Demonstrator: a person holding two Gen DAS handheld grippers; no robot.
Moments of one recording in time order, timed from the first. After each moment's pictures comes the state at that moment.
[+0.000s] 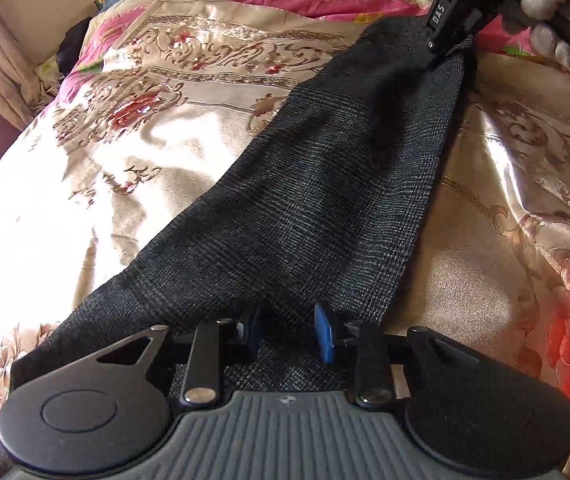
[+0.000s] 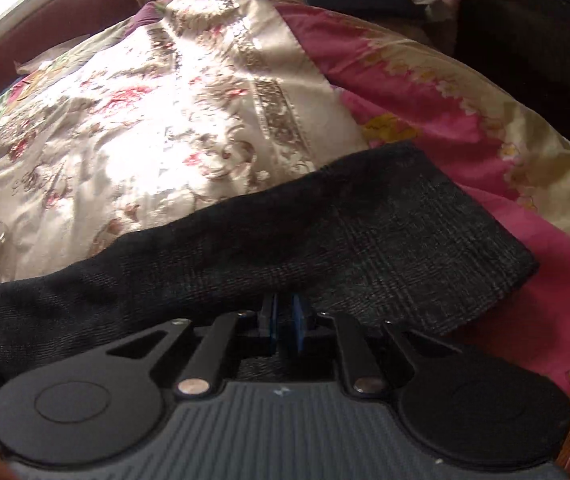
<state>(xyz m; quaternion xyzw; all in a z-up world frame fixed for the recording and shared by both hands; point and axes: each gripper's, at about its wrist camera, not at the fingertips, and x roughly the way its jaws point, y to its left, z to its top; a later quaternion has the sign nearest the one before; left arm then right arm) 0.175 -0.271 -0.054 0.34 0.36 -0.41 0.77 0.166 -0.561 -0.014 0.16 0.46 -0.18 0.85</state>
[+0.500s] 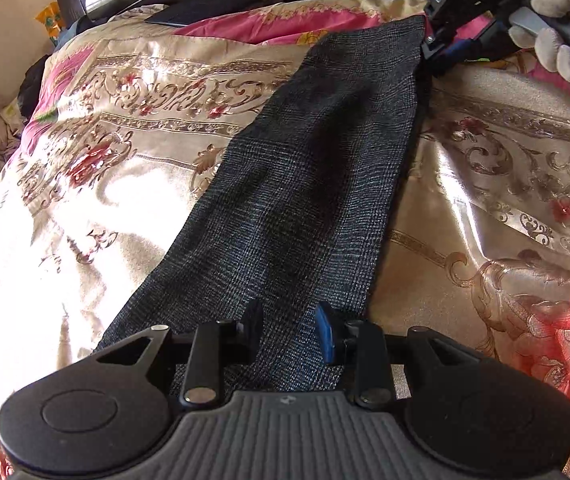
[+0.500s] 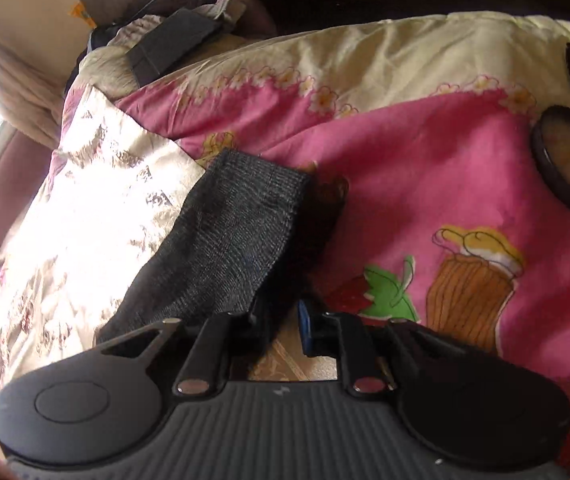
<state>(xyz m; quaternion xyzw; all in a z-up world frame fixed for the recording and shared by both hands) 0.164 -0.318 -0.046 0.37 0.33 -0.45 0.74 0.062 -0.620 -0.025 0.43 0.33 -0.26 0.80</state>
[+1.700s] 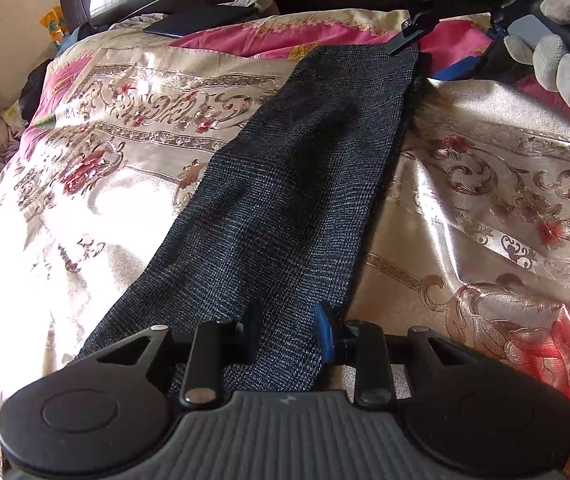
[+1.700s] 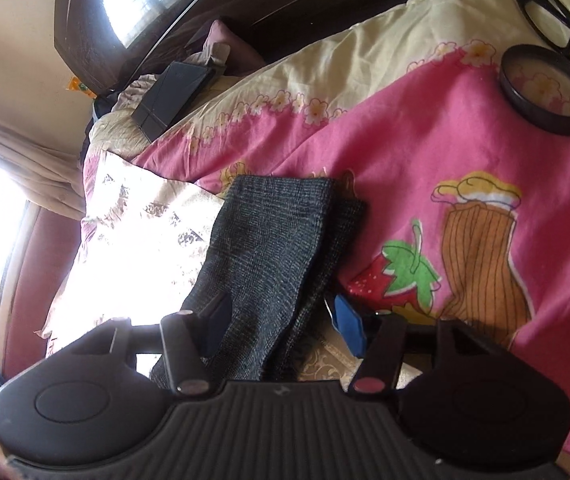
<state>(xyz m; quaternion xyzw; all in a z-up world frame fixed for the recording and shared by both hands) 0.149 -0.321 -0.044 0.35 0.32 -0.46 0.75 0.042 -0.603 -0.025 0.51 0.24 -0.27 0.78</state>
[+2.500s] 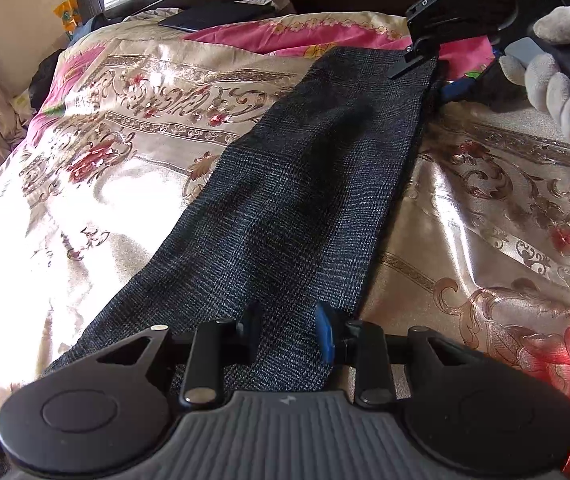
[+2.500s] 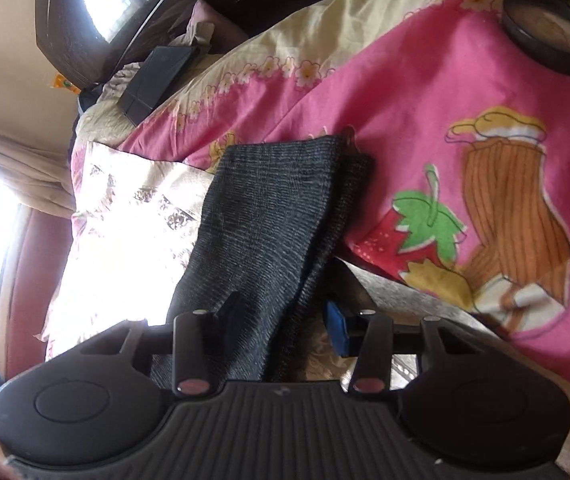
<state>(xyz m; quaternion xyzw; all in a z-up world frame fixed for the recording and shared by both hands) 0.158 -0.319 -0.049 0.33 0.33 -0.45 0.76 0.061 -0.594 -0.046 0.54 0.24 -0.27 0.76</state>
